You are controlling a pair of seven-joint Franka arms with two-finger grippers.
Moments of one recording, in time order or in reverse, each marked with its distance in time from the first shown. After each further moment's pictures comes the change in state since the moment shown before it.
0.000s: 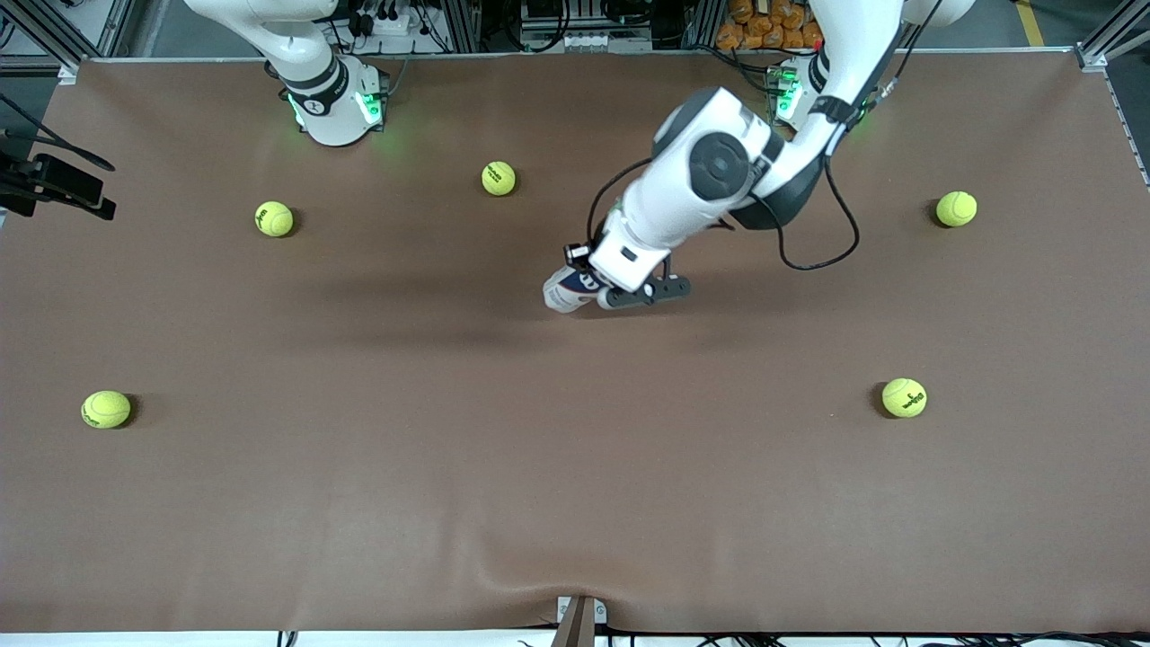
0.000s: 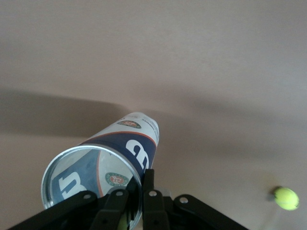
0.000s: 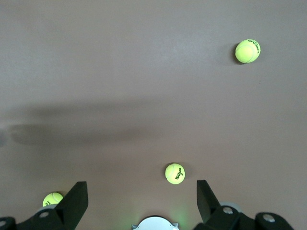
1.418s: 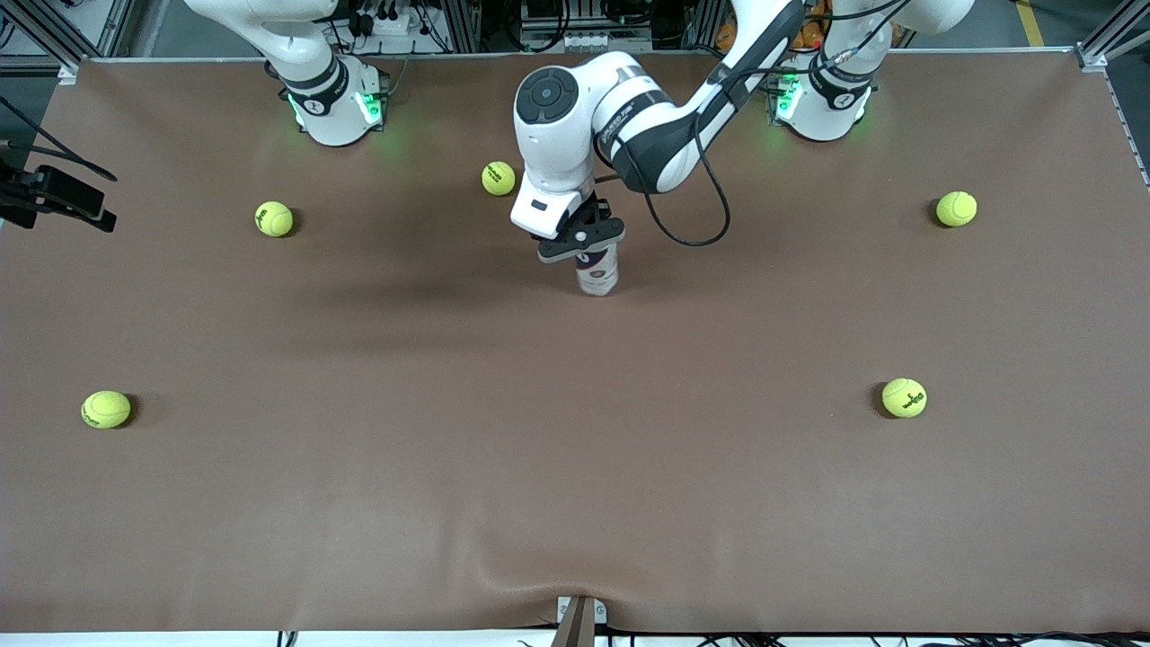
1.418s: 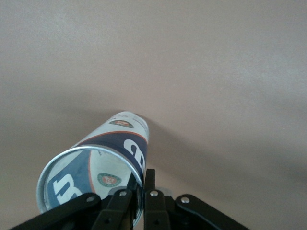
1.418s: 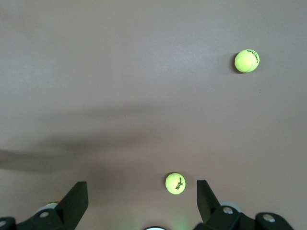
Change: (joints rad) left arm -0.220 0.116 0.018 0.081 0.395 -0.134 -0.432; right arm -0.001 -0.001 0.001 -0.022 0.000 0.060 0.000
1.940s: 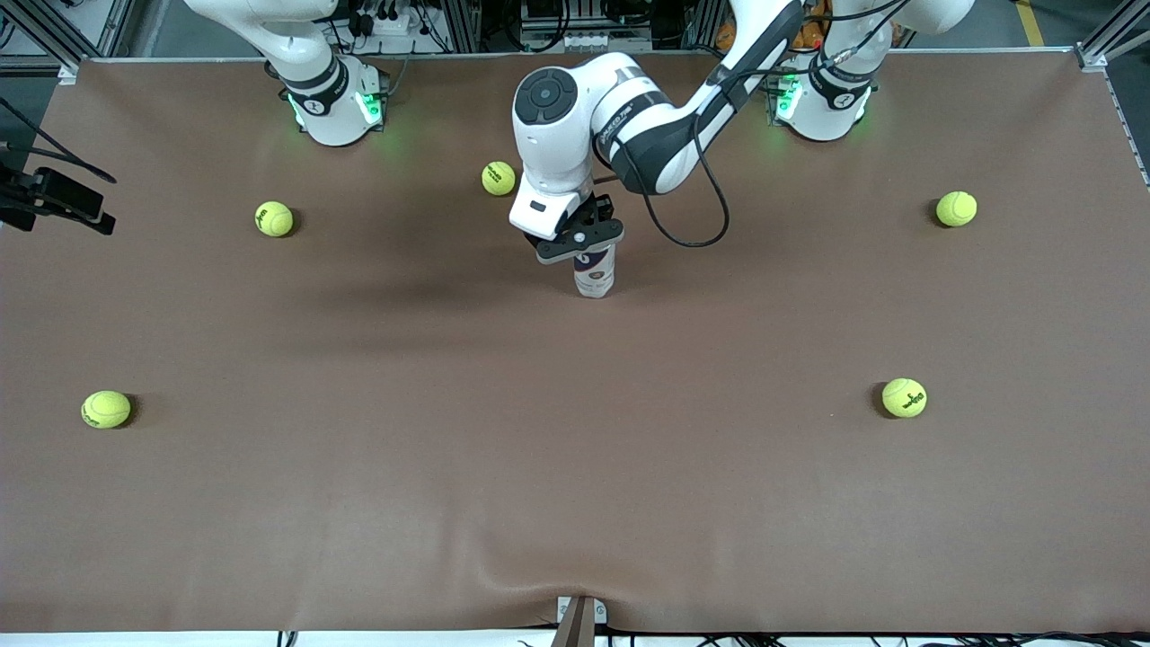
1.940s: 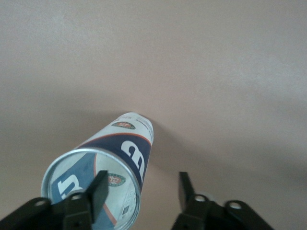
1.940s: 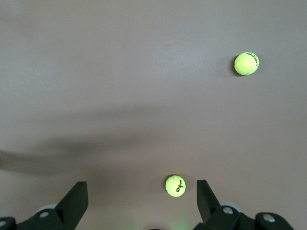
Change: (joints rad) left arm 0.000 0.001 0.000 0.019 0.000 0.000 -0.012; right arm 0.000 0.000 0.000 -0.002 0.000 0.011 0.000
